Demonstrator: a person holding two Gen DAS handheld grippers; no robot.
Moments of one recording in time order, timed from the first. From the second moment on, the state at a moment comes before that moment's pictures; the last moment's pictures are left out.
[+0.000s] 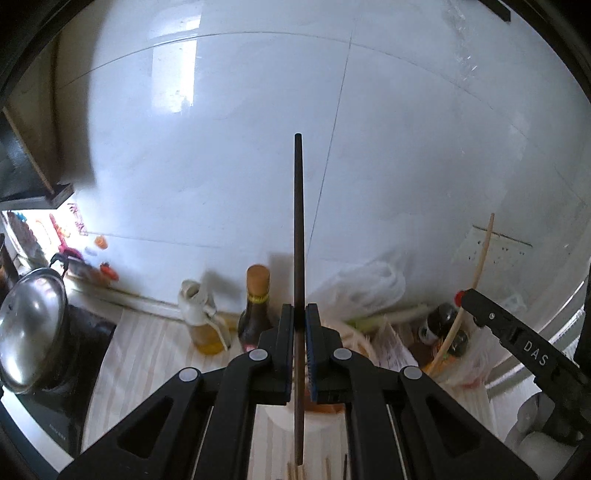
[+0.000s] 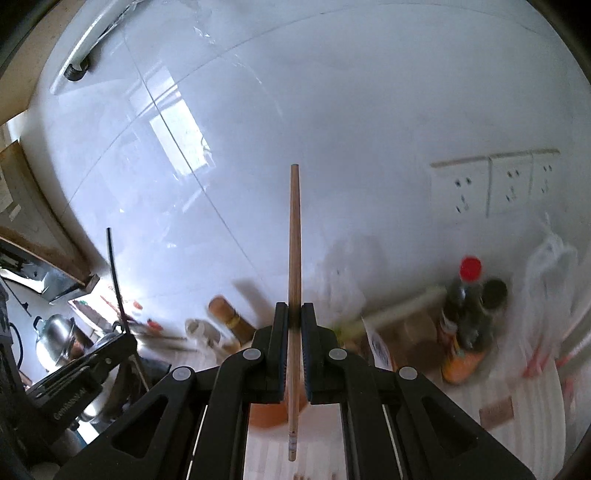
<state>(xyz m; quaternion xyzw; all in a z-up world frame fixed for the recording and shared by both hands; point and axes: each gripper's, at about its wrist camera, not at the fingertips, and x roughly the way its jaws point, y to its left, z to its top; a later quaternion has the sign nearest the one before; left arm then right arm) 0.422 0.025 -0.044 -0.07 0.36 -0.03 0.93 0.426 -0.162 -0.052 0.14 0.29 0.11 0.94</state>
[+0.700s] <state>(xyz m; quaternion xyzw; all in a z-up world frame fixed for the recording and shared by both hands) 0.485 0.024 -0.098 -0.12 0.37 -0.02 0.92 0.453 -0.164 -0.090 0.17 0.21 0.14 0.95</state>
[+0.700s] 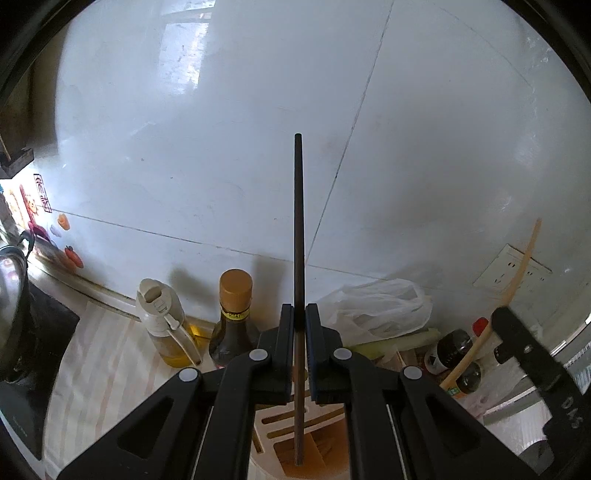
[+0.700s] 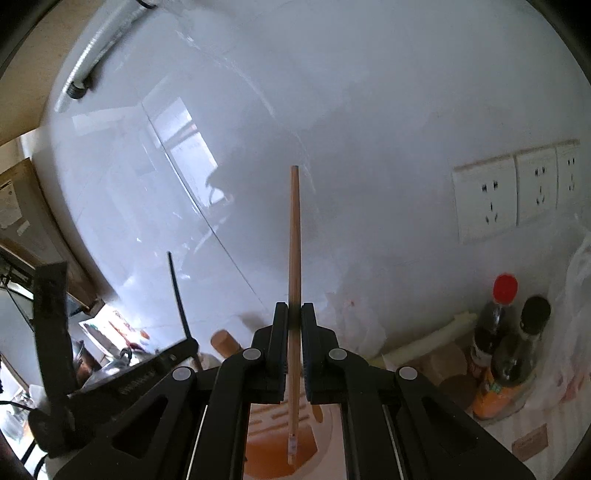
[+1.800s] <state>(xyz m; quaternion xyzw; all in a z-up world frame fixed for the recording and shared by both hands) 0.395 0.045 -0.064 -0.06 0.34 0.03 0.94 0.393 -0.144 -0.123 0.07 0.31 0.18 0.93</state>
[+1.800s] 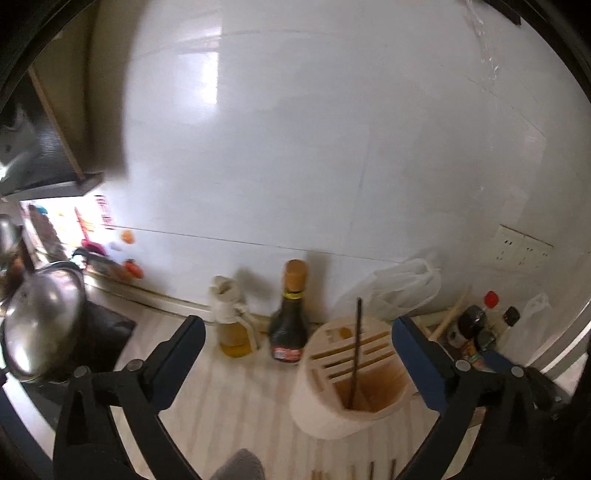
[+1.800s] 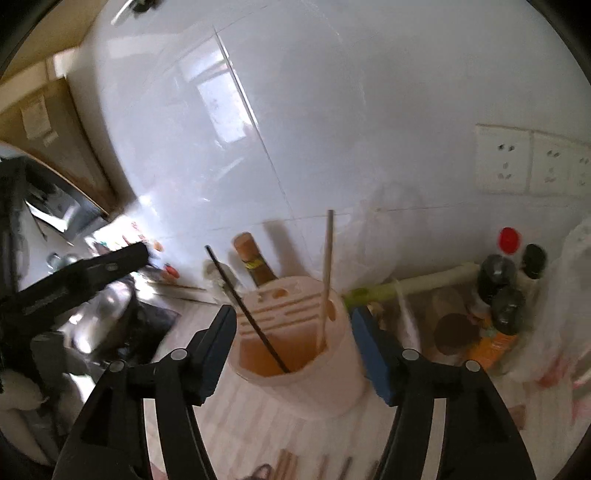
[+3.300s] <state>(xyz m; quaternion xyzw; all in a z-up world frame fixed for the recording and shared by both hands) 0.317 -0.002 -0.337 -0.04 0.68 -0.03 0.73 0.320 -0.243 -0.347 0.12 0.63 -0.02 0.77</state>
